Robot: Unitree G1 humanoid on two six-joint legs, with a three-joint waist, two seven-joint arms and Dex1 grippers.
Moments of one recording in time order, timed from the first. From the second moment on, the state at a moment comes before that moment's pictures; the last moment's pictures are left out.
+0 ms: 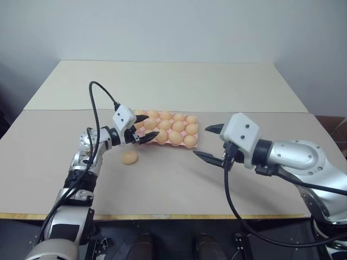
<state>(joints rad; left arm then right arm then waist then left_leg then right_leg) -0.72 0.49 0.00 0.53 -0.22 -0.02 -0.99 -0.50 -0.77 0.06 -0.78 0.42 0.95 0.64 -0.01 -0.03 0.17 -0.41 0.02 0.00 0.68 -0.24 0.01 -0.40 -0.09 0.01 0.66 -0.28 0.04</state>
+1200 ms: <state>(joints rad) 0.12 0.97 0.52 -0.21 -0.47 0.24 -1.21 -0.43 -0.94 -0.04 -0.70 0.53 0.80 0.90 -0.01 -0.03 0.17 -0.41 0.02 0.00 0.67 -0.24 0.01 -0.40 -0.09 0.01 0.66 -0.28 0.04</state>
